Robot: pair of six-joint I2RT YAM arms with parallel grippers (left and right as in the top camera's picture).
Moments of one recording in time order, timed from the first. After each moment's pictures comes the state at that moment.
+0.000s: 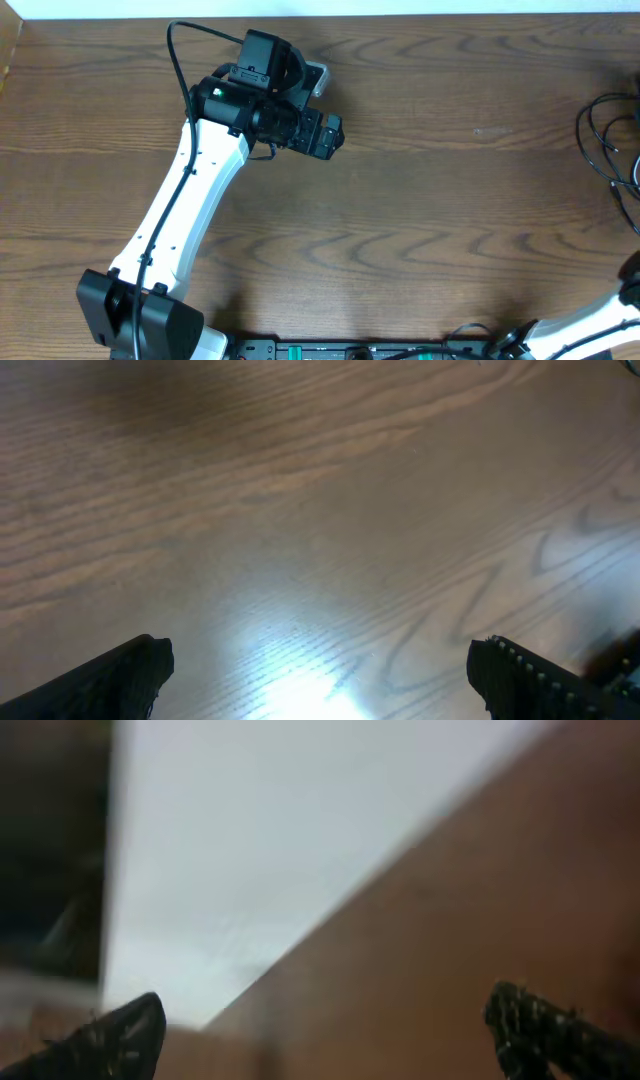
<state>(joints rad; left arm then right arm) -0.34 1.66 1.61 -1.06 0.35 0.01 -0.77 1.95 1.29 0.27 -1.17 0.67</state>
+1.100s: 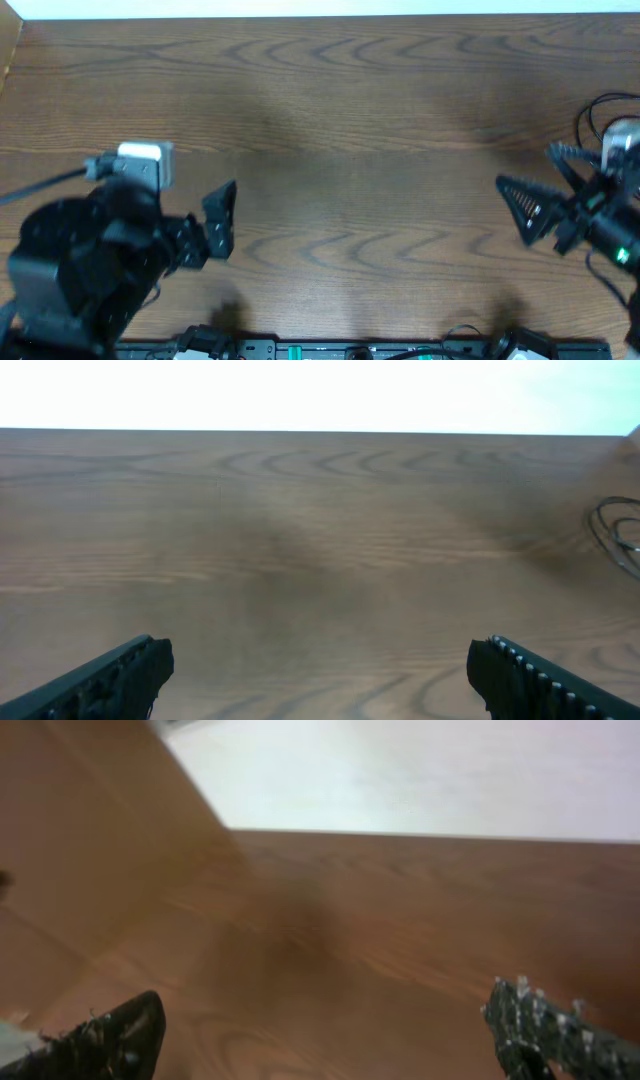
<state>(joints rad) -0.21 0.88 1.61 -1.28 0.06 -0.15 -0.42 0.84 1.29 -1.04 -1.00 -0.12</state>
